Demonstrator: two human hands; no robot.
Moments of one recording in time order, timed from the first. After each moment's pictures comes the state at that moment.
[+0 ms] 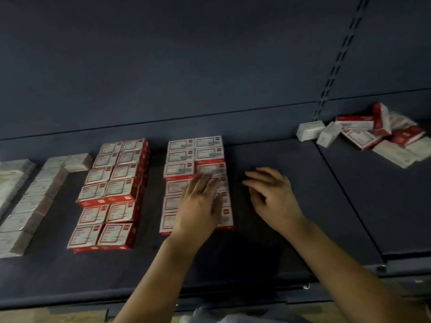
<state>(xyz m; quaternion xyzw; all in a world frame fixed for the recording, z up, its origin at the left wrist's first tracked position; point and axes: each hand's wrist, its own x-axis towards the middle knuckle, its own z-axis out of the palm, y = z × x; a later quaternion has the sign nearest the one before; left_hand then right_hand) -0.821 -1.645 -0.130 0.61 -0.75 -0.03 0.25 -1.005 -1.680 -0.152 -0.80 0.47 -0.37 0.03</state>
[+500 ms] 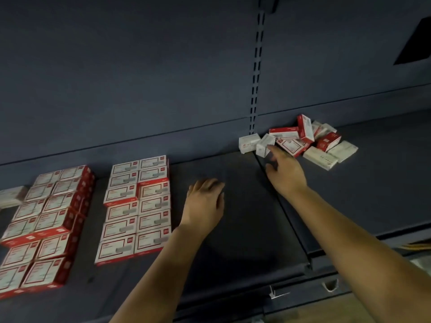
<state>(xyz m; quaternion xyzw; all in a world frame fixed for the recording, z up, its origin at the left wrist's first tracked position) -0.942 -1.690 -0.127 0.55 -0.81 -0.05 0.20 -1.154 -1.738 -0.122 -0.64 0.69 -0.30 0.15</state>
